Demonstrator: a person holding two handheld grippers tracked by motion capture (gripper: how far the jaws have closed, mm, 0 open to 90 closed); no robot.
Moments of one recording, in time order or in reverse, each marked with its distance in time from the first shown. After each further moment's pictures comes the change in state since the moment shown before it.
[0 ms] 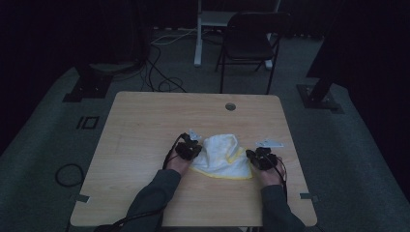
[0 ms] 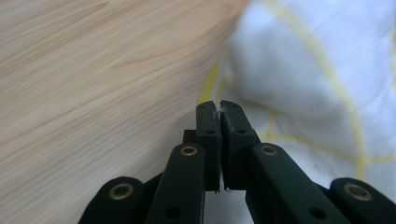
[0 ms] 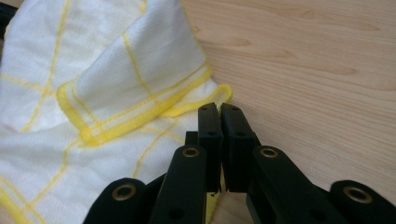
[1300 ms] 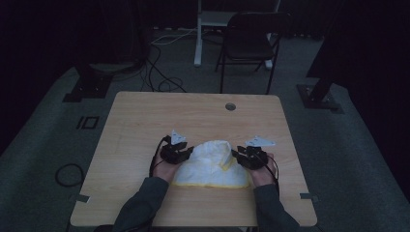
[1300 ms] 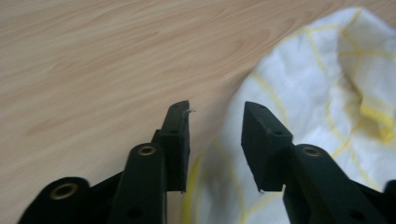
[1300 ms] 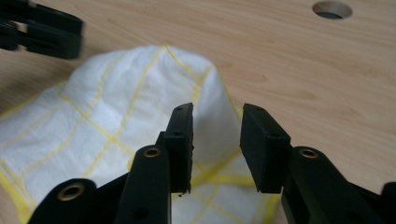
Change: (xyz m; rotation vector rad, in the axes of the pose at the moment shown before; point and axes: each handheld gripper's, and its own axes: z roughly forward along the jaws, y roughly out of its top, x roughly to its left) left arm 0.005 -0.008 -0.047 -0.140 -0.020 -0.054; right arm 0.043 0.028 -0.010 -0.069 0.109 -0.073
